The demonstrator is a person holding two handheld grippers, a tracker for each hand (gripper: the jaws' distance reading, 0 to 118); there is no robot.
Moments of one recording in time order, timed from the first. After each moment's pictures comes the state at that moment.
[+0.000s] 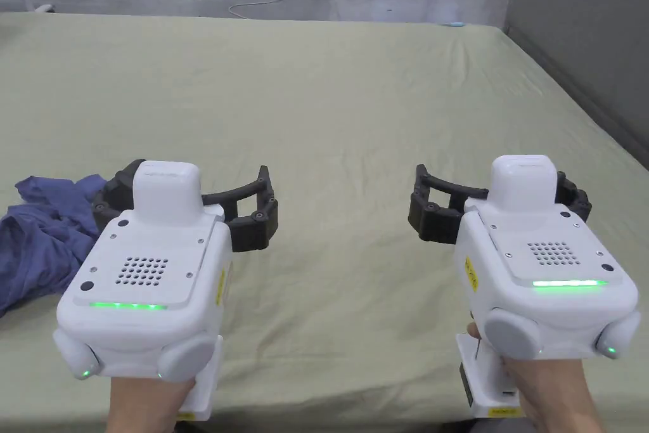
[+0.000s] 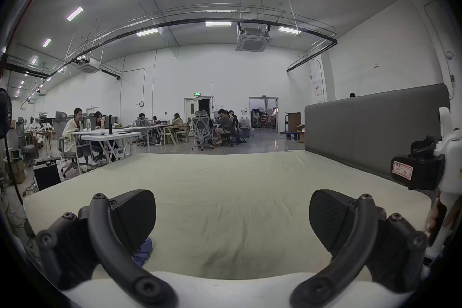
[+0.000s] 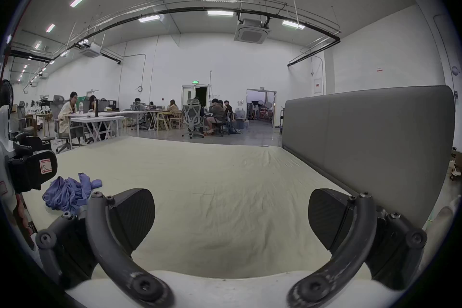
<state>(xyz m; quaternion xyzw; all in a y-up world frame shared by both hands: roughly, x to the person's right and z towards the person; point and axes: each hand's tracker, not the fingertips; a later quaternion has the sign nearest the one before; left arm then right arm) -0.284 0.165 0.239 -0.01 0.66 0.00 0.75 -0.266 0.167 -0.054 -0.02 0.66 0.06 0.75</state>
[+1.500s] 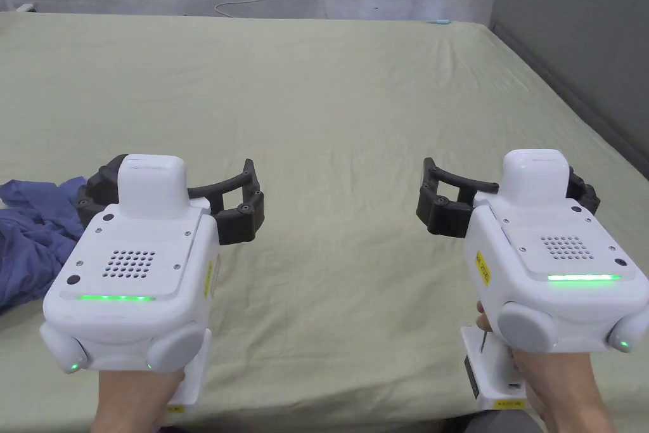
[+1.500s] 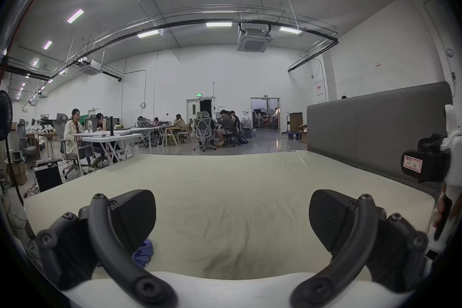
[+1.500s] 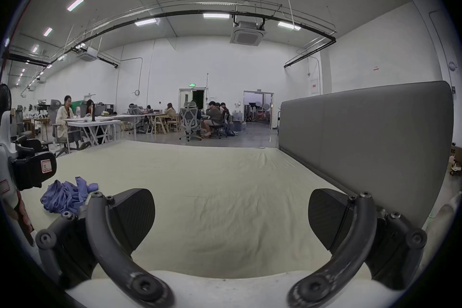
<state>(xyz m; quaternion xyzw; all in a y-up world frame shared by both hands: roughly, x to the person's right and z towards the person) -0.295 0.167 0.236 -0.01 0.66 -0.01 0.75 -0.267 0.168 -0.075 -0.02 0.66 0.05 0.75</state>
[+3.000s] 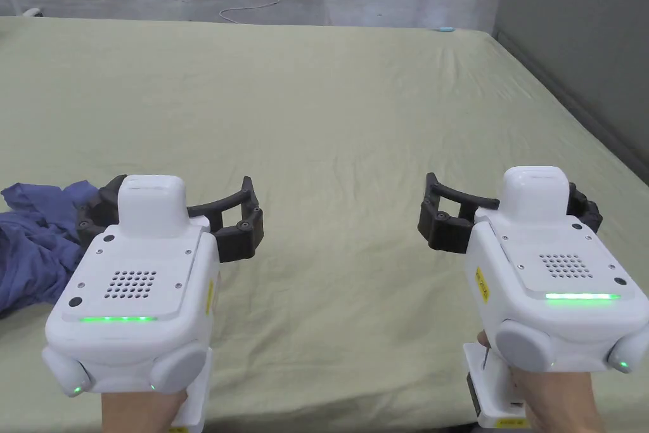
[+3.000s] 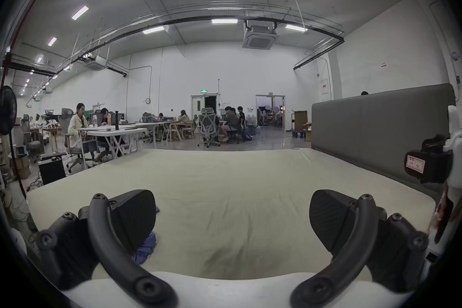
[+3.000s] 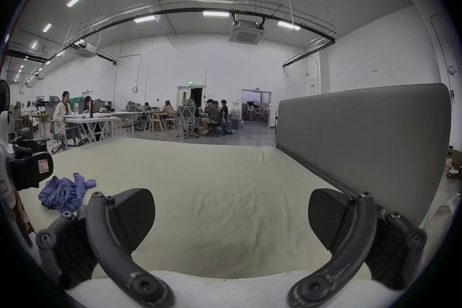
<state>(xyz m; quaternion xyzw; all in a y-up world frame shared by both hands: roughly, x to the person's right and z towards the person) -0.287 0.159 0.239 -0.01 0.68 0.01 0.74 -0.261 0.166 -0.069 -0.02 0.65 0.06 0.76</state>
